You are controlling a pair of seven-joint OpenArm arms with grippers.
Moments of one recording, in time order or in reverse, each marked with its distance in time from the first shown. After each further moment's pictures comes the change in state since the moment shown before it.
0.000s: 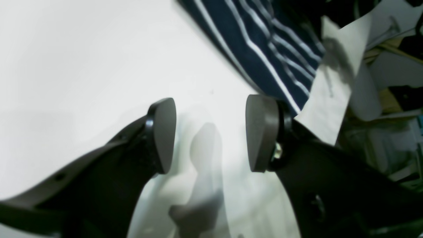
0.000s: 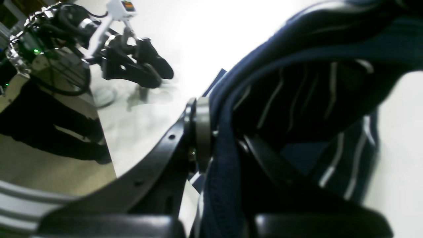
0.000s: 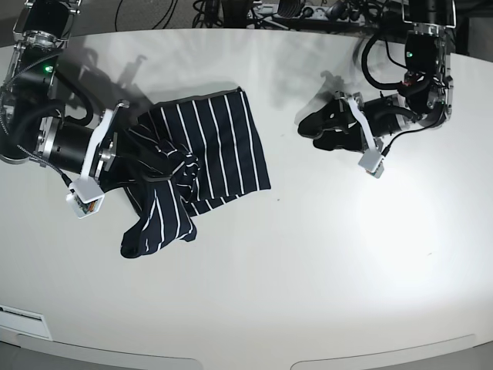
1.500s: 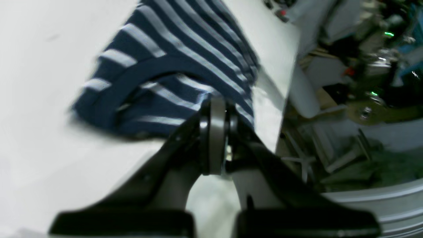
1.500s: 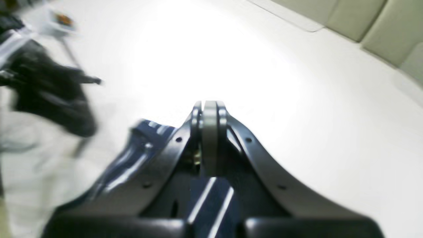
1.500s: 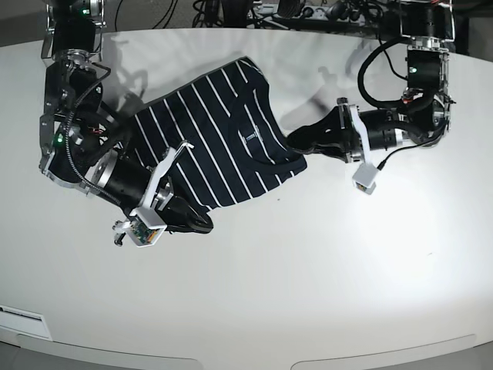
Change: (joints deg) left arm -5.2 1.2 3.8 2.7 -18.1 0.1 12.0; right arm 7.1 -4.3 -18.6 -3.7 -40.9 1.6 32.2
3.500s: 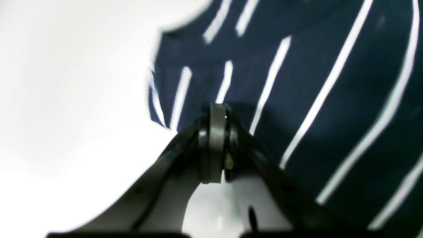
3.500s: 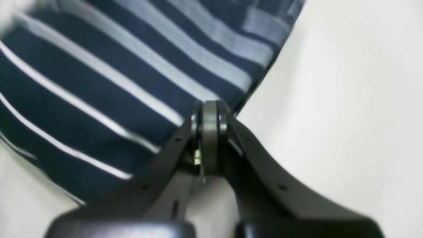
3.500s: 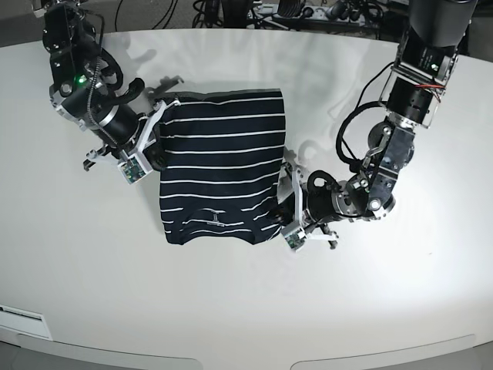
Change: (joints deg) left arm -27.1 0.7 28.8 -21.1 61.0 0.4 -43.1; right arm -18.7 7.5 -3.7 7.5 -19.0 -23.1 1.9
